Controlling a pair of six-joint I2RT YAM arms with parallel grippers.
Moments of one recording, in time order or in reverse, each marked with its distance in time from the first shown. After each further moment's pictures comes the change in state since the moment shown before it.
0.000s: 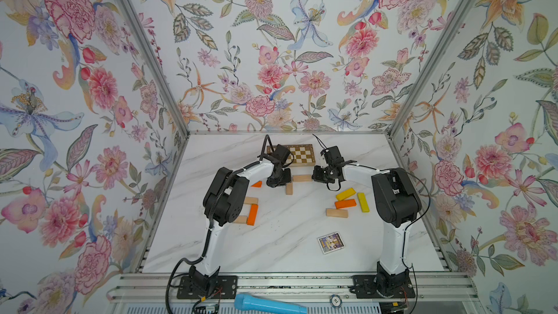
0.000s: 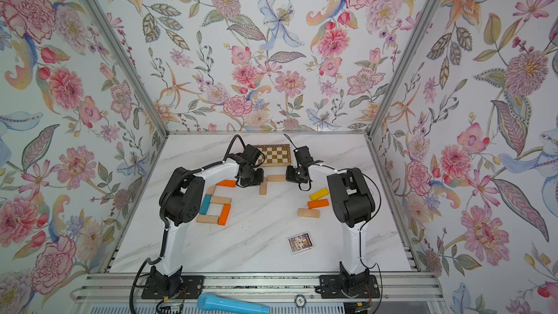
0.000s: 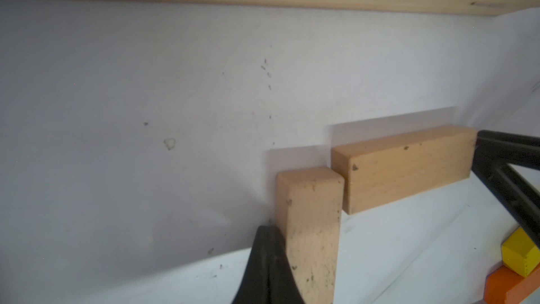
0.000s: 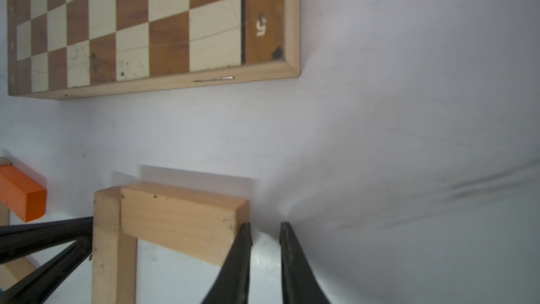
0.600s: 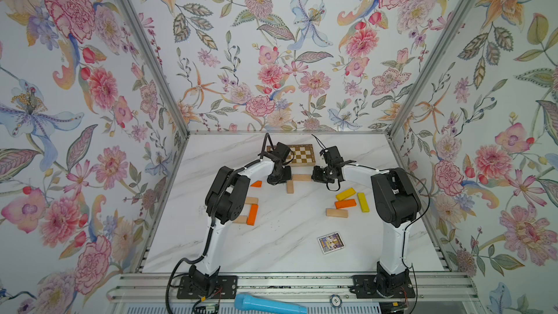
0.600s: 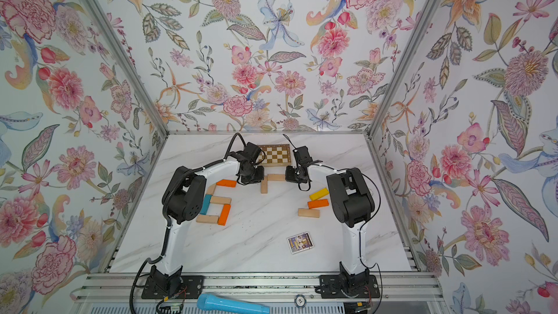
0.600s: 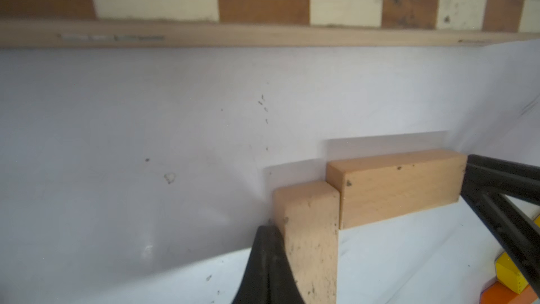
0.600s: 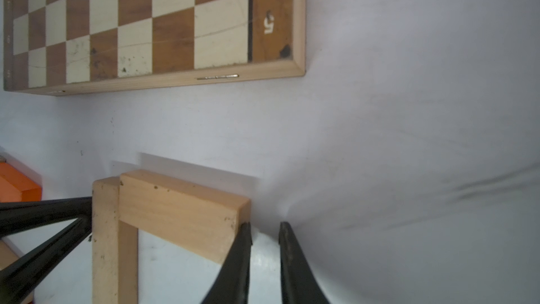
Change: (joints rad) left arm 0.005 0.037 0.061 -0.008 -0.001 0.000; right arm 0.004 0.000 0.002 -0.002 0.010 -0.010
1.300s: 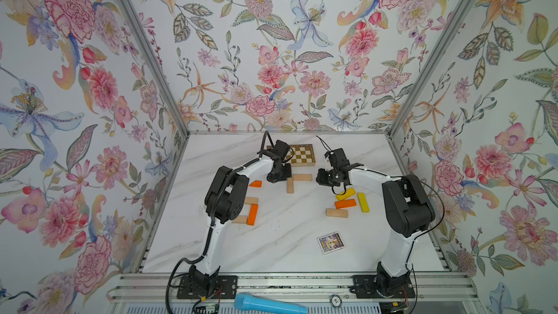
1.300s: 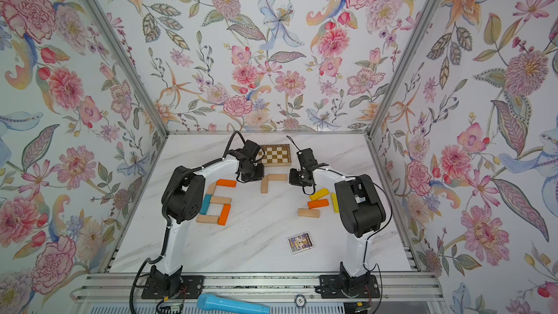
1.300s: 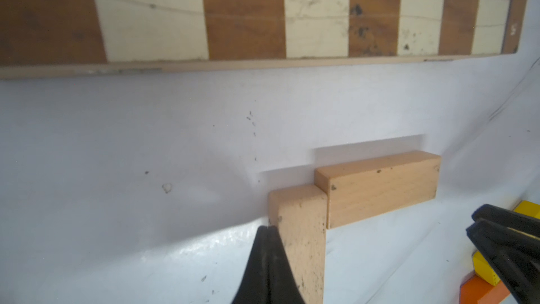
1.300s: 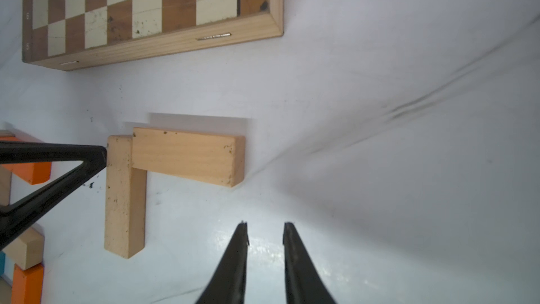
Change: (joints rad) left arm 0.015 0.002 0.029 -0.003 0.025 0.009; right arm -0.006 -0.158 -0.127 -0.027 0.023 -0.011
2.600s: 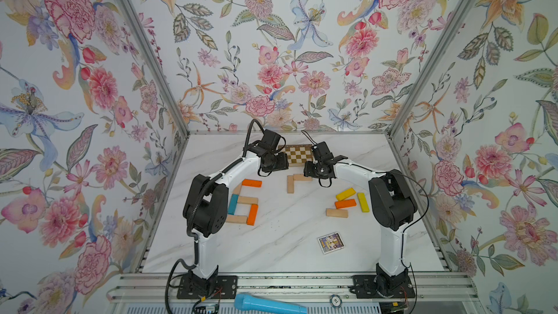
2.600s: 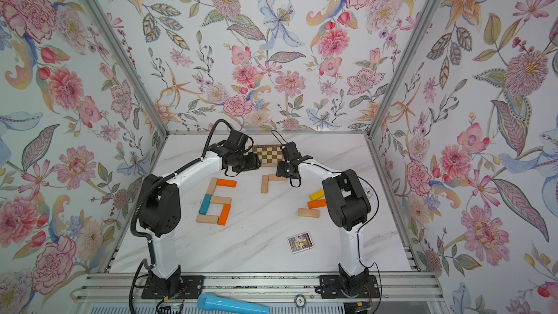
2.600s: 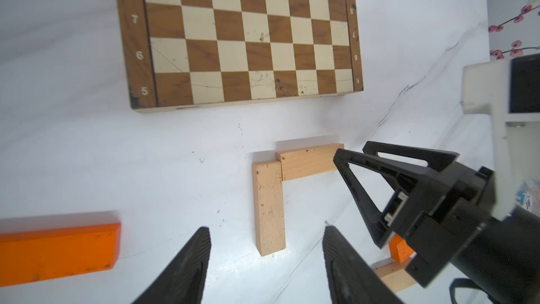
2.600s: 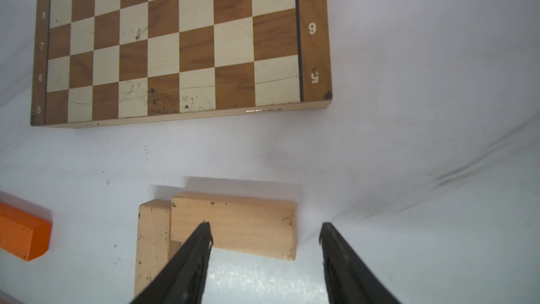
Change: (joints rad) left arm 0.052 -0.302 -0.113 0.017 -0.025 0.054; right arm 0.119 0.152 0.264 -0.088 0.216 0.104
